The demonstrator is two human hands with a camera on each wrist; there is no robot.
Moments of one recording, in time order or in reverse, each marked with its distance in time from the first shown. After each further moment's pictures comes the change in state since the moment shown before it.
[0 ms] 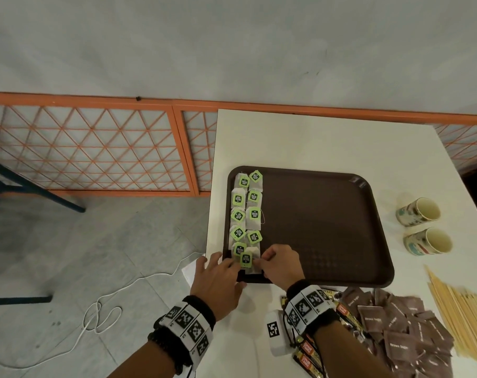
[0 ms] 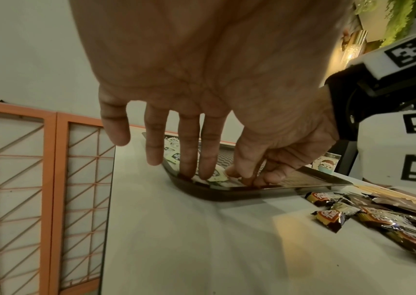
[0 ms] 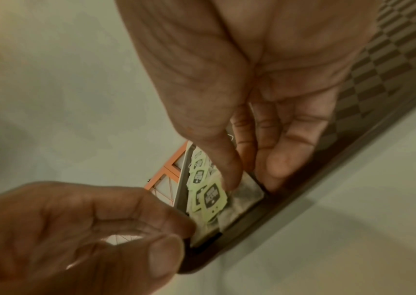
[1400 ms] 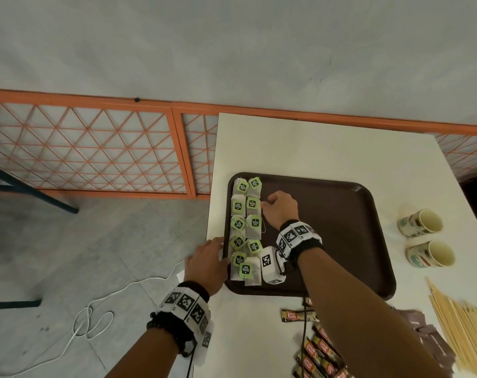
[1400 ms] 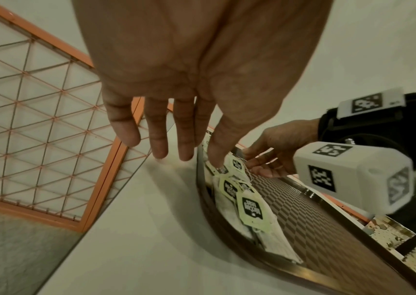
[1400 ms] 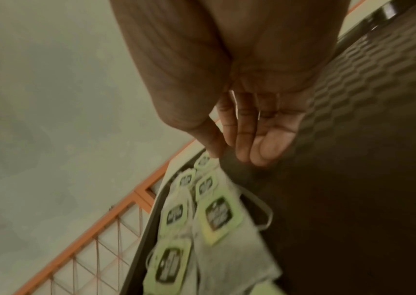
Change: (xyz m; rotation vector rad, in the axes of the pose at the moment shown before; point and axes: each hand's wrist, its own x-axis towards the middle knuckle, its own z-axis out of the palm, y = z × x) left_hand 0.044 -0.027 -0.016 -0.546 0.155 -0.255; right_hand 0.113 -0.073 -0.041 -0.060 0.158 -0.055
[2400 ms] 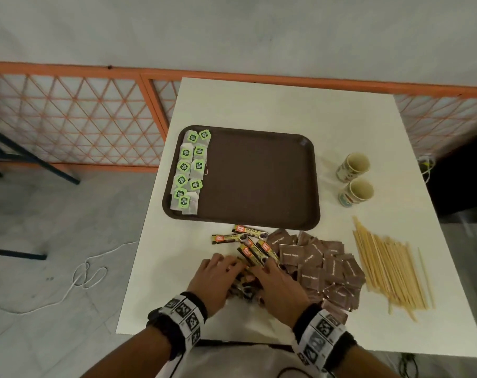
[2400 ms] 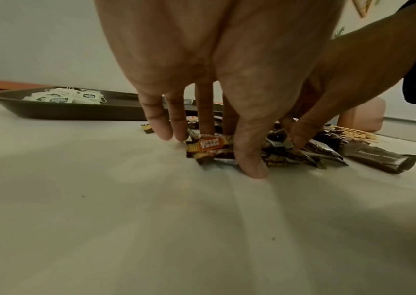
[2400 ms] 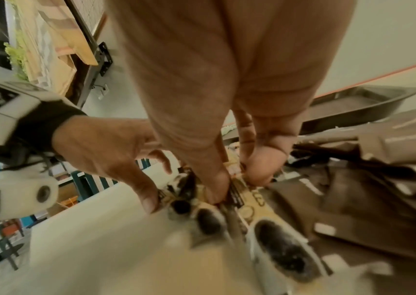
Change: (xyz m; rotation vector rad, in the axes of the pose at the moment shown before) left_hand -0.160 0.092 0.170 0.565 -0.264 0.366; right_hand -0.241 0.263 -0.072 -0.492 -0.422 -0.472
